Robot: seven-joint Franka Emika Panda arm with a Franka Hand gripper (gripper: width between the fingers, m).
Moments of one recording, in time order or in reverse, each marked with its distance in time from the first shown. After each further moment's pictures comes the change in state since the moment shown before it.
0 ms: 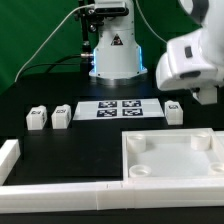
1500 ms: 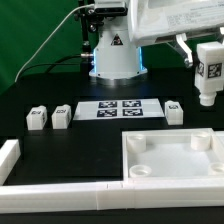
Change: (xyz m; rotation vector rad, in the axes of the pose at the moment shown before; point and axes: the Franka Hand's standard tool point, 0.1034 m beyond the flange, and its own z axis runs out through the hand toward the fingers) arm 0.040 0.039 -0.165 -0.058 1.322 -0.141
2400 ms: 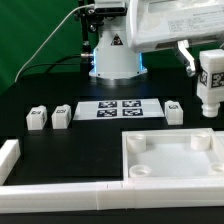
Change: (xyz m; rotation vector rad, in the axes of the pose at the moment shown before) arm 0.027 0.013 0.032 0.000 0.056 -0.025
